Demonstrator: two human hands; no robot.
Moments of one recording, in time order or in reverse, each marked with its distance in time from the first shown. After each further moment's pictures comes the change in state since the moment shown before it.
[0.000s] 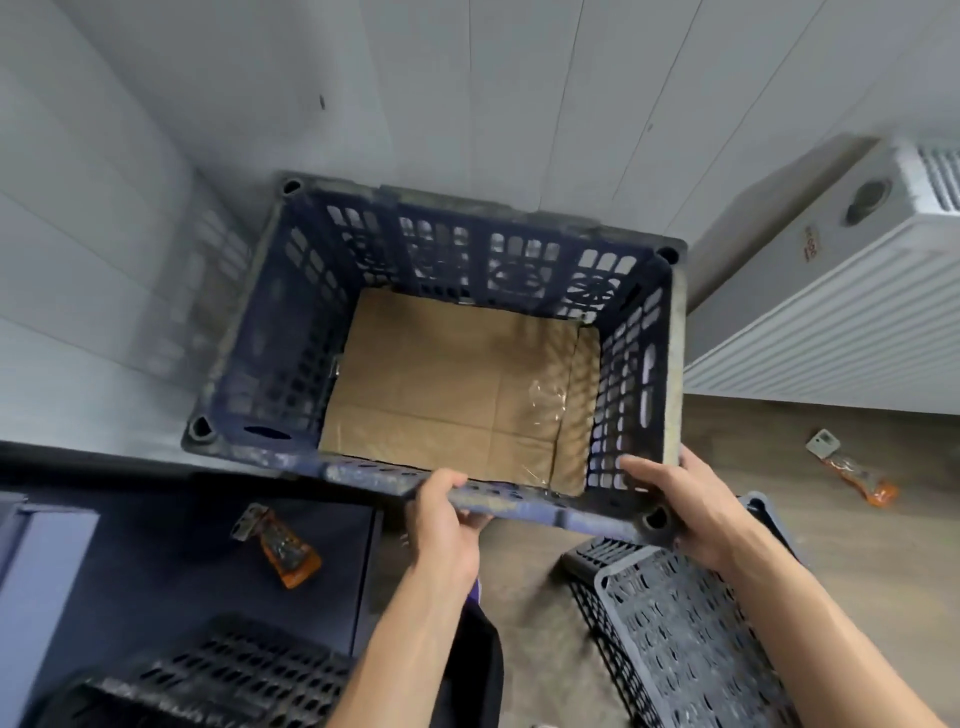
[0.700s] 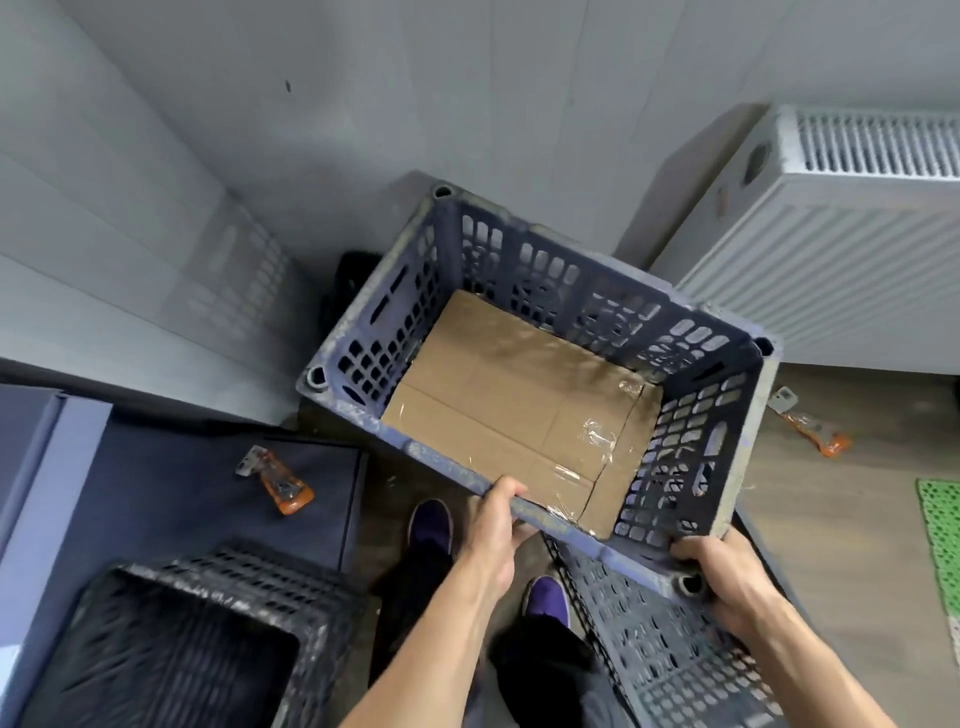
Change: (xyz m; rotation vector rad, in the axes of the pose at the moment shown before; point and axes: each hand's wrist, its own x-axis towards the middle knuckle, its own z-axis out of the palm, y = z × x) left_hand -0.093 -0.127 -0.008 0.411 -0.124 -0.030; right_hand -0.096 0.114 -0.123 0.047 0.248 0.218
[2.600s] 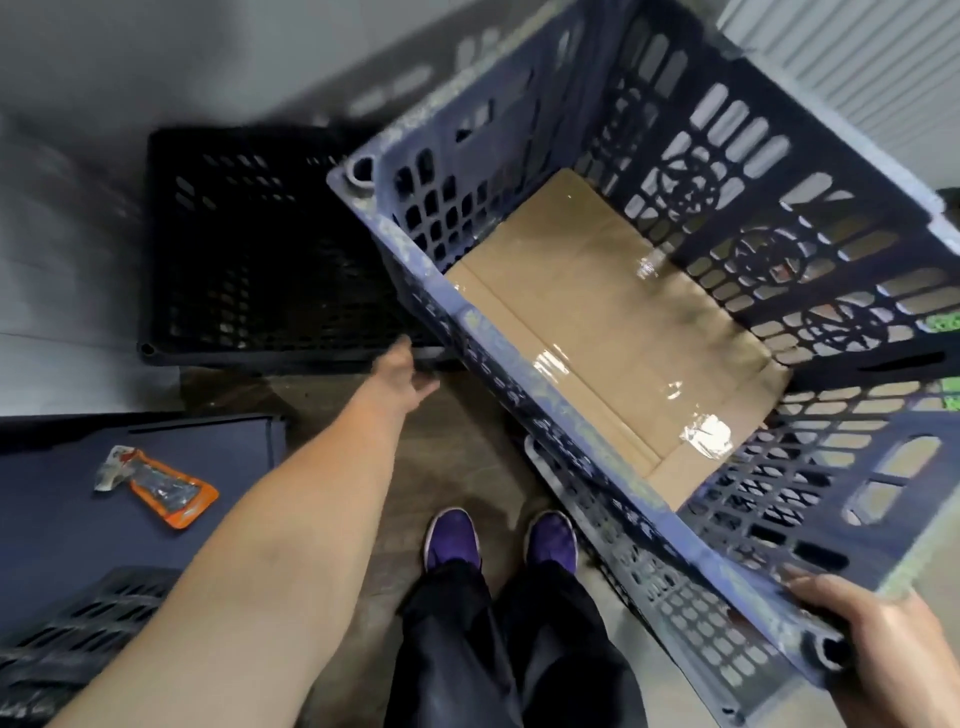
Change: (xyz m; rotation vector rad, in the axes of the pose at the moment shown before) left_hand 0.295 0.015 0.008 0.131 -0.024 -0.112; right_hand 0.015 0.109 -0.020 0.231 0.337 0.234
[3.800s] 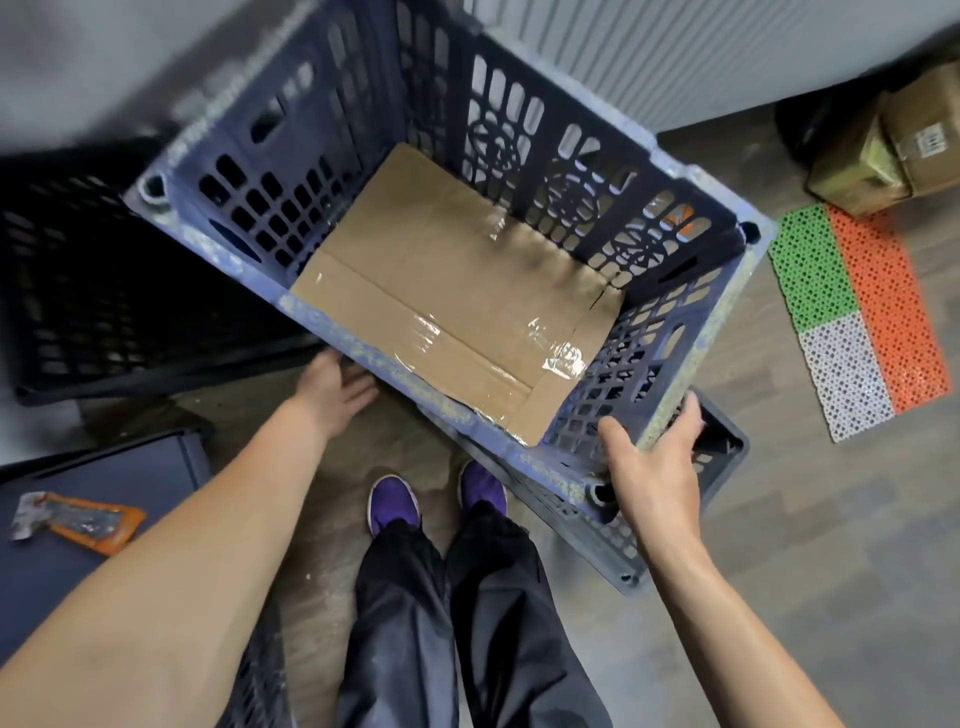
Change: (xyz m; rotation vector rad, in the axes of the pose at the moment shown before) left_hand -0.099 -0.048 0.036 0.311 -0.100 0.013; right_hand -0.045 -0.019 -0.001 -0.268 0.181 -0.273
